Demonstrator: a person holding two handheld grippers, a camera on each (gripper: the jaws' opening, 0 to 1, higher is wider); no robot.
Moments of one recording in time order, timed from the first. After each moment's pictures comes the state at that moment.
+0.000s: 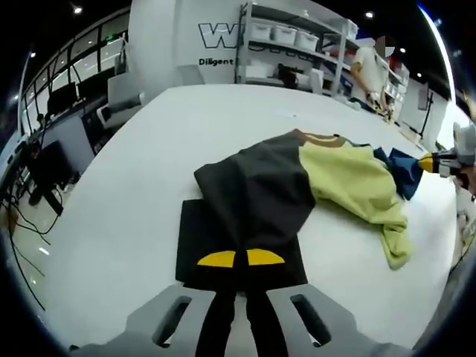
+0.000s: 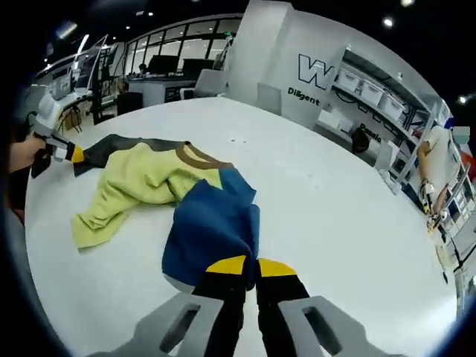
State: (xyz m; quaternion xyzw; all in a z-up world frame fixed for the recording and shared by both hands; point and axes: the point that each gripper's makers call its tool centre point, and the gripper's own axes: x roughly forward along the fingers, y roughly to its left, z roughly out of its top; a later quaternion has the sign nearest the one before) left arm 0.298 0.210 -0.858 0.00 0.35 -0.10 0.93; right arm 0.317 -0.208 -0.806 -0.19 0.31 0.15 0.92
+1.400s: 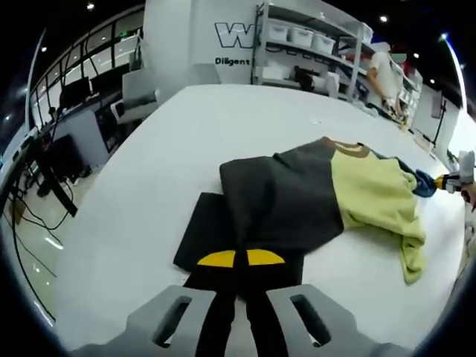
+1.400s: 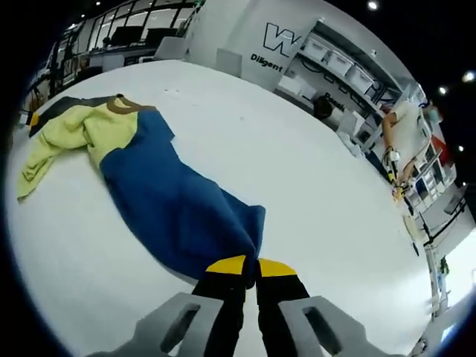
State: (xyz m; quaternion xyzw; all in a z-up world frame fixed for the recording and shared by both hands) left arm 0.321 0.248 -0.858 -0.01 0.35 -0.06 0.93; right arm 0.317 -0.332 -0.838 -0.22 0.37 0.02 0.90
